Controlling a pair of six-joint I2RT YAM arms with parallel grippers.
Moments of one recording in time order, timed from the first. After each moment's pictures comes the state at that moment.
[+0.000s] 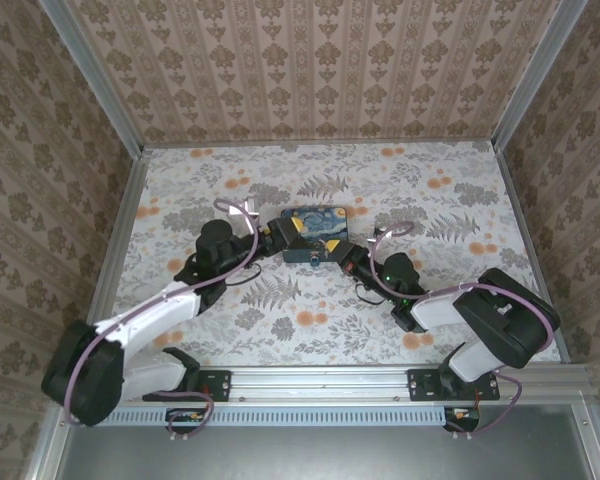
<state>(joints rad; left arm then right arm) -0.61 1.13 0.56 0.42 0.42 -0.98 0.63 1.51 0.32 1.18 -0.12 1.25</state>
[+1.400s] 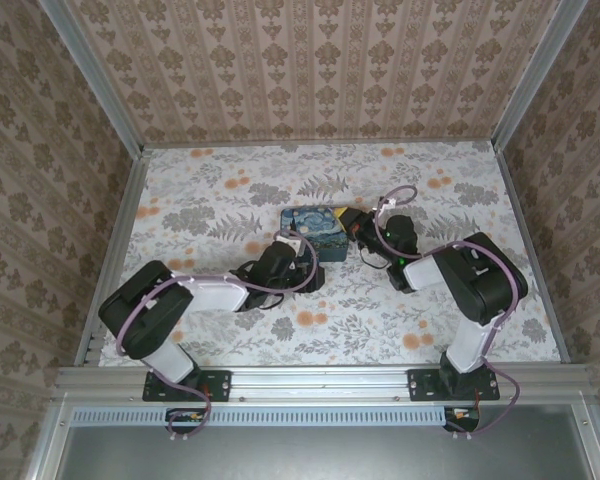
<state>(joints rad) -0.86 1.61 0.62 0.28 0.05 -0.60 0.38 1.80 0.60 1.15 -0.35 1.35</state>
